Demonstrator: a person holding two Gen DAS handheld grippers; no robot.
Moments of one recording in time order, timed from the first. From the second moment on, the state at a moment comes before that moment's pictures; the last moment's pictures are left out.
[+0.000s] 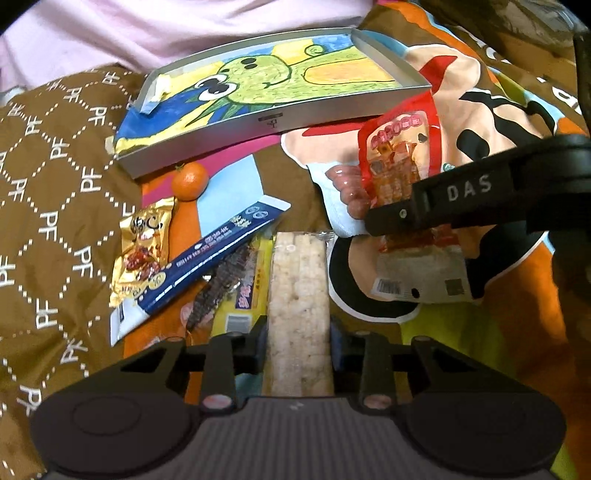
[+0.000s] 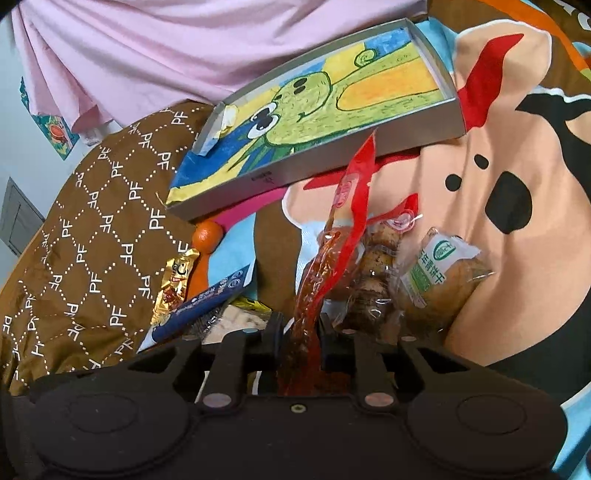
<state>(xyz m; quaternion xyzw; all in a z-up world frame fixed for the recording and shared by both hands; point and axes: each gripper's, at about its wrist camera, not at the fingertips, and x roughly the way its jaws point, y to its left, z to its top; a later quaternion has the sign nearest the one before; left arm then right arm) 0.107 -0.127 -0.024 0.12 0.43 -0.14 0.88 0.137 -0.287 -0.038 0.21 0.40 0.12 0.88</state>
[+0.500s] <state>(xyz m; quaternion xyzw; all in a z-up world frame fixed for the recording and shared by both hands) 0.092 -0.126 0.011 0.07 0.38 -0.12 0.91 0.108 -0.272 -0.011 0.12 0.33 0.12 0.93</state>
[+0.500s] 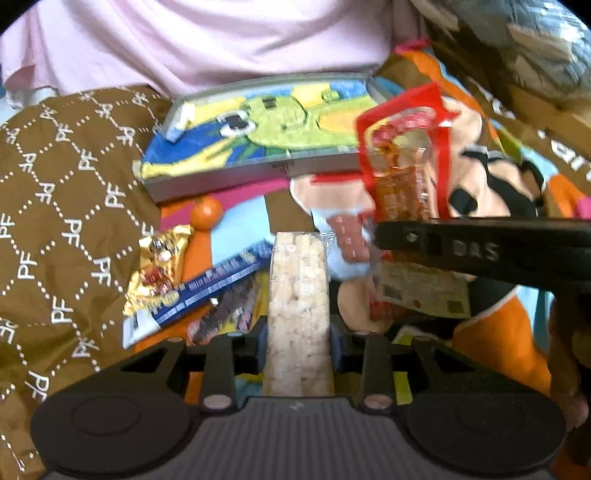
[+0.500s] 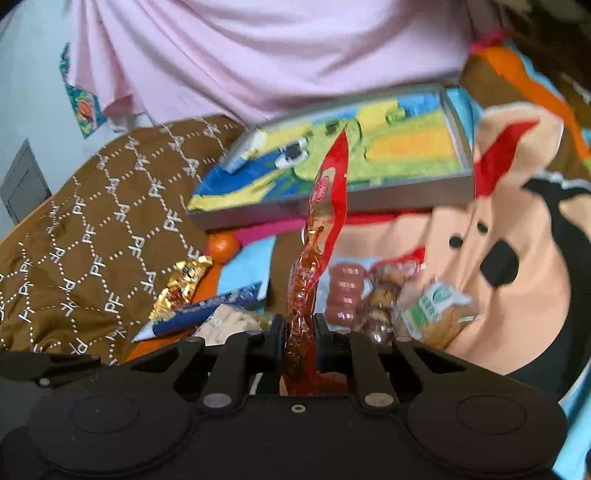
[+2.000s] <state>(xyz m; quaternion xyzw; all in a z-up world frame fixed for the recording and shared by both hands) 0.315 -0.171 0.009 -0.06 0.31 -0.04 0.95 0.275 -0.353 -0.008 0.12 0.19 0.09 0.97</state>
